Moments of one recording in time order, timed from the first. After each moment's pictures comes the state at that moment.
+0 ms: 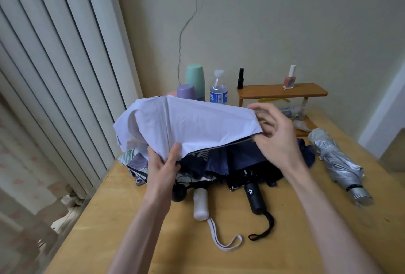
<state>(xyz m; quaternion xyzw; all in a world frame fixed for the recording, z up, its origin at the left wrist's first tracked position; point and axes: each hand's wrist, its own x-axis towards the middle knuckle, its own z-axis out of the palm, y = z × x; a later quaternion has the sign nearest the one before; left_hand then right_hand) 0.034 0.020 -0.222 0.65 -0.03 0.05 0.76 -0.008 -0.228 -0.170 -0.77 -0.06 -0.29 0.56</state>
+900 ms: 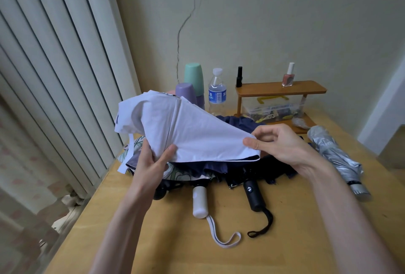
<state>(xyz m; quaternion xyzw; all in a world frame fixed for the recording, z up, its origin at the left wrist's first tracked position) 0.039 0.051 -0.213 0.71 -0.08 0.02 0.70 -0.026 -0.250 -0.156 -0.82 -0.01 -0.04 0.58</state>
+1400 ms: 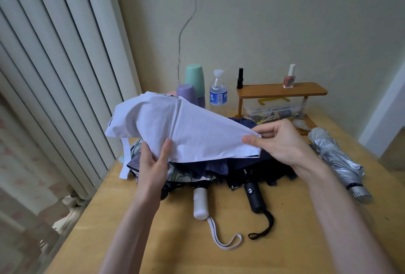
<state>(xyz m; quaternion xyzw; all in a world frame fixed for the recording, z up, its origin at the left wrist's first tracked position) 0.036 0.036 -0.213 0.67 -0.03 0.08 0.74 -0.022 -0.243 -0.152 -0.81 0.02 -0.12 0.57</state>
